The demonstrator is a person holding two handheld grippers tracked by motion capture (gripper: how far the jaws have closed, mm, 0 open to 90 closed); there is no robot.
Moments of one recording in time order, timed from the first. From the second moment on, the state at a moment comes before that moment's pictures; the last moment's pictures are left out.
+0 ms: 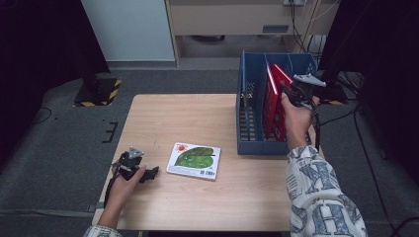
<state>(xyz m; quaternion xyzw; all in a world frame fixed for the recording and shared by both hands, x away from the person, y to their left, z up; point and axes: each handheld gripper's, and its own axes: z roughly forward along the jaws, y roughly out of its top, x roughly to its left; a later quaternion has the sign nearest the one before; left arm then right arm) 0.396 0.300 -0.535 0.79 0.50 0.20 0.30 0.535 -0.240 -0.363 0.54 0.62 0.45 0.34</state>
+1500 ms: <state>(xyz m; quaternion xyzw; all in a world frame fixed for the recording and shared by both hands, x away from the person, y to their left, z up) 0.395 0.299 -0.535 0.79 0.50 0.20 0.31 0.510 -0.241 -0.351 0.53 0.67 0.41 0.32</state>
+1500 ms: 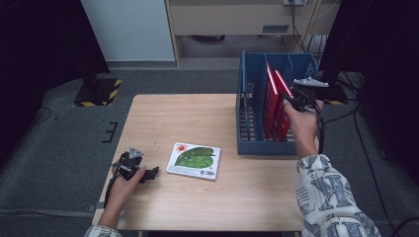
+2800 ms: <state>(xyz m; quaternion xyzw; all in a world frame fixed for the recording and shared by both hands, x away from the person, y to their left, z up) 0.396 0.298 -0.535 0.78 0.50 0.20 0.31 0.541 -0.231 -0.338 0.54 0.64 0.40 0.36</state>
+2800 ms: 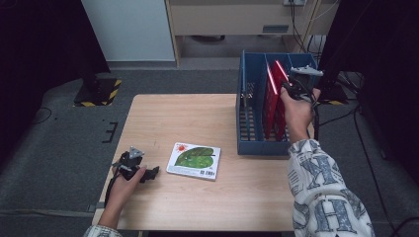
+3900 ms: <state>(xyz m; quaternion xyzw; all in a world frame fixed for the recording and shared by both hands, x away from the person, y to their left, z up) 0.397 0.298 -0.535 0.79 0.50 0.20 0.31 0.557 -0.228 -0.353 0.55 0.64 0.41 0.35</state>
